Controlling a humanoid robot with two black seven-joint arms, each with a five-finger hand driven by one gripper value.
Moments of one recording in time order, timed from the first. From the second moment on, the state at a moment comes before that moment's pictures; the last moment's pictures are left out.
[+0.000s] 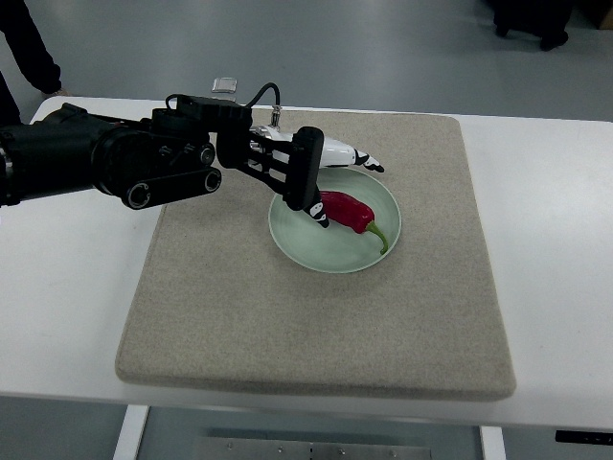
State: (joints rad) left arm -1.48 0.21 0.39 -0.92 0.93 -0.04 -0.29; right arm 0.04 0.00 0.16 0.12 -0.17 -0.07 0.10
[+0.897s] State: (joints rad) left arm -1.20 0.34 -0.17 -0.87 0.58 -0.02 -0.30; right arm 0.04 0.00 0.16 0.12 -0.17 -0.07 0.10
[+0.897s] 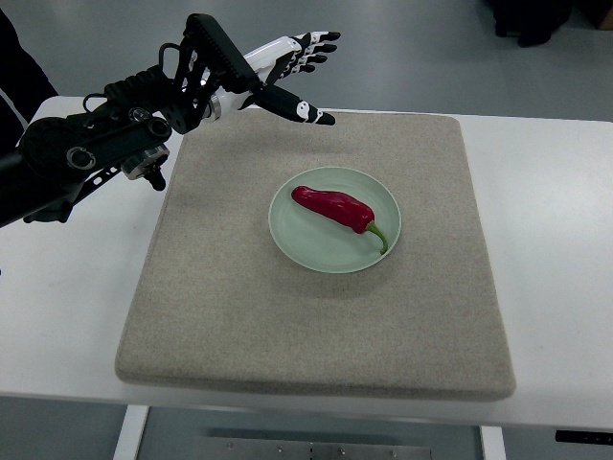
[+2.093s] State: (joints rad) left arm -0.70 0.32 -0.86 -0.83 0.28 0.00 -0.42; right arm 0.04 0.00 0.16 0.12 -0.17 -0.07 0.10
